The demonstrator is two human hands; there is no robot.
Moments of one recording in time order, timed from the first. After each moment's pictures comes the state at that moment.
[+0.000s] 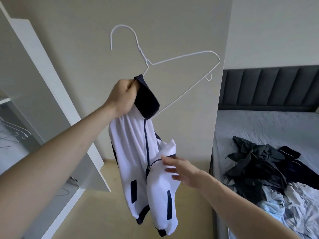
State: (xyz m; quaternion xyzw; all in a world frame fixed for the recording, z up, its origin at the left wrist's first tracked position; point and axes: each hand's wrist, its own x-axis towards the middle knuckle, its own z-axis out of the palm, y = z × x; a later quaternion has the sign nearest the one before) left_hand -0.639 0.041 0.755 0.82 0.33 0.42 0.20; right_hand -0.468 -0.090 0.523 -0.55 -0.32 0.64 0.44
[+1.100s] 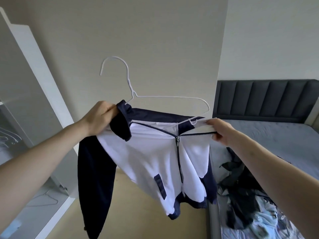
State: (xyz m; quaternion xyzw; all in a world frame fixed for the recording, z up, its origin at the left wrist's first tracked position) left_hand -0.705 0.052 0.740 0.88 0.29 0.31 0.20; right_hand -0.307 -0.062 0.638 -0.69 -0.16 0.39 0.59
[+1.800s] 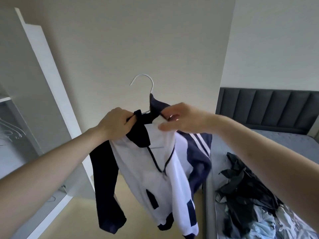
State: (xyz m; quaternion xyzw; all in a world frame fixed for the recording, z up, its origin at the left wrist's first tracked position) left_hand -0.674 0.050 0.714 0.91 0.32 0.27 -0.02; right_hand -0.428 -0.096 0.758 -0.57 -0.72 0.27 0.30
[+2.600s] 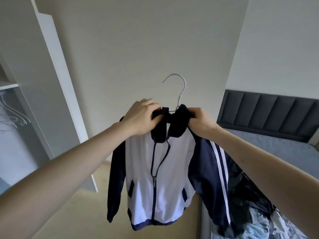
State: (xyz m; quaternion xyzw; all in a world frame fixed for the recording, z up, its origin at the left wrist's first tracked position) left_hand -0.629 0.020 0.710 0.90 0.30 0.30 -0.04; right_hand -0.414 -0.086 0.714 -0.65 -0.63 0.14 0.40
